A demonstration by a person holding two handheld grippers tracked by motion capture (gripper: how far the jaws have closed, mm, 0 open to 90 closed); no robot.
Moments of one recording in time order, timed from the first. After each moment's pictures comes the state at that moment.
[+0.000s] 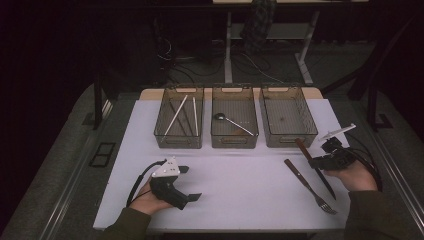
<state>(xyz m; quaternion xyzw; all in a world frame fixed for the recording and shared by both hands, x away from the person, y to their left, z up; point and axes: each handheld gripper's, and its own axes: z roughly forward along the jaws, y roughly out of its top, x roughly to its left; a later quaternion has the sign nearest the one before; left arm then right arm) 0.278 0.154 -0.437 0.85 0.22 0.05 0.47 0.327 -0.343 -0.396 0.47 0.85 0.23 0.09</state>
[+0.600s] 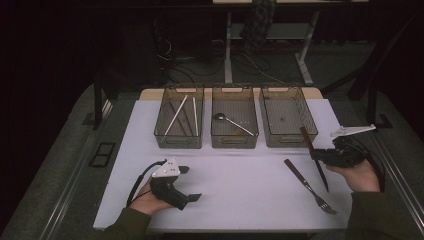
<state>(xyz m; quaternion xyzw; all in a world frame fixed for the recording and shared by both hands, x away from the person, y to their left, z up) 0.278 0.154 -0.437 0.85 0.22 0.05 0.47 0.319 -0.357 -0.384 0.47 0.80 0.35 0.12</state>
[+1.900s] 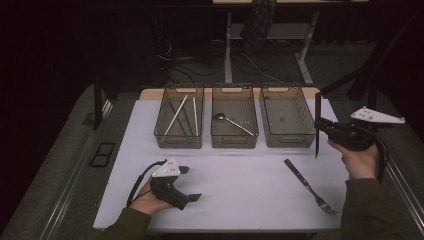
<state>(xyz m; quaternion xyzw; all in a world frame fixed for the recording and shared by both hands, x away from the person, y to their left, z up) 0.278 0.154 -0.437 0.85 0.22 0.05 0.47 0.335 -0.364 -0.340 0.43 0.70 0.51 0.23</state>
